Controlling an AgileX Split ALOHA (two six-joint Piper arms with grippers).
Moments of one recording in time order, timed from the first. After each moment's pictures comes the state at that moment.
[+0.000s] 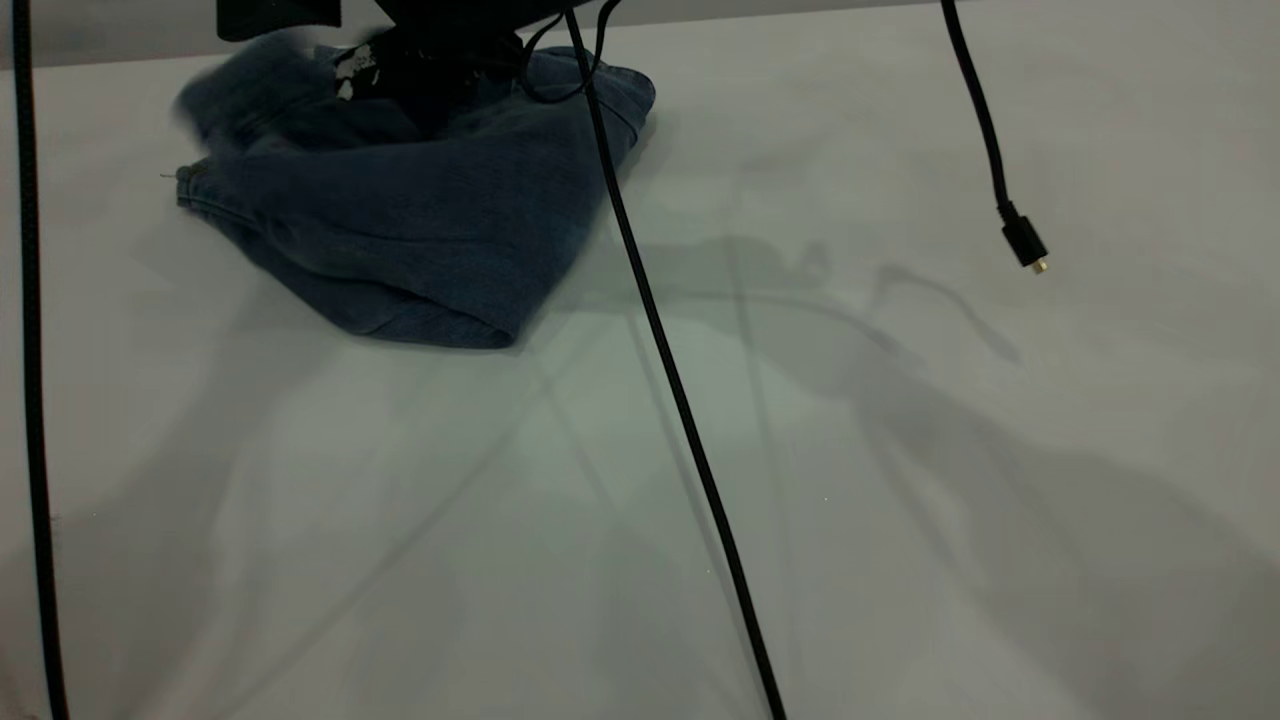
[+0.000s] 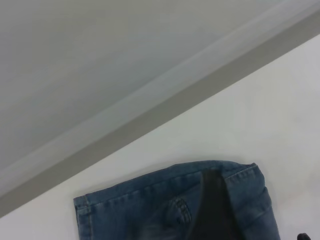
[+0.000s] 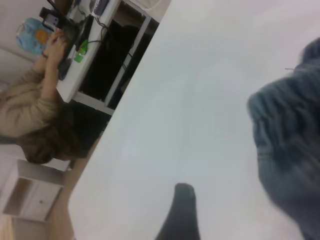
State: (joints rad) left arm -0.30 2.22 -2.56 -0.09 1.22 0.22; right arm 0.52 2.50 -1.87 1.63 0.70 -1.04
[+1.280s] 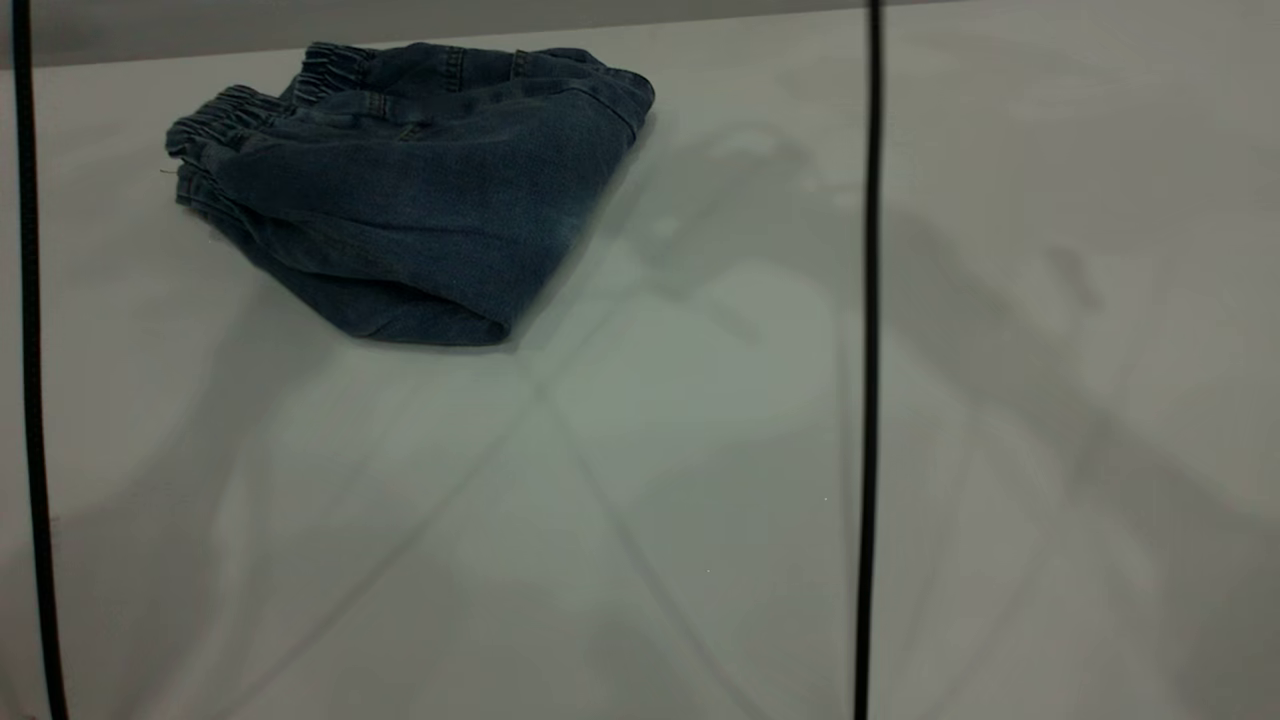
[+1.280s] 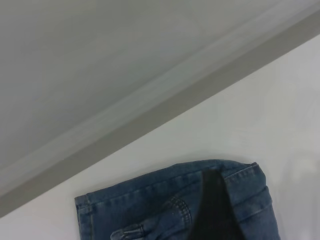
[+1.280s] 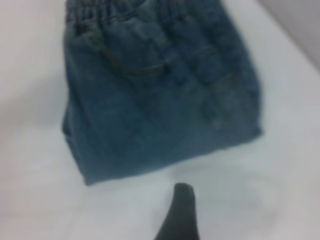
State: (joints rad) left arm -0.30 2.23 -2.56 -0.08 1.22 0.22; right arm 0.41 2.13 -2.26 0.21 1.22 -0.42
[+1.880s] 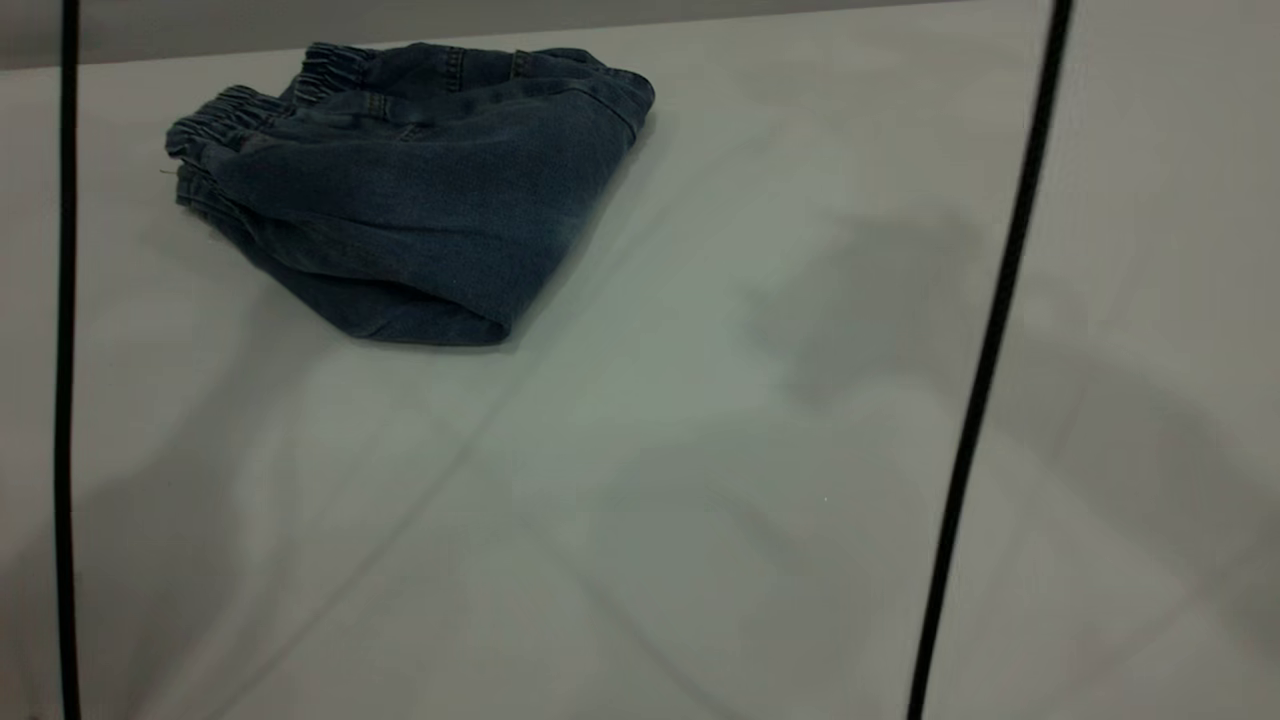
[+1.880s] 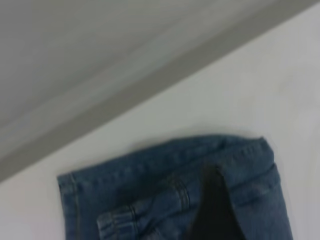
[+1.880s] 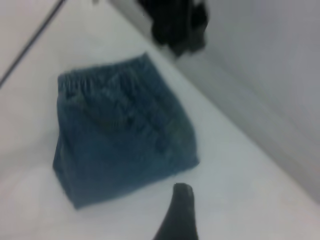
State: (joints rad) left arm -0.30 2.30 -2.50 -0.08 1.22 0.22; right arm 0.41 1.61 -1.89 0.16 1.04 -0.37
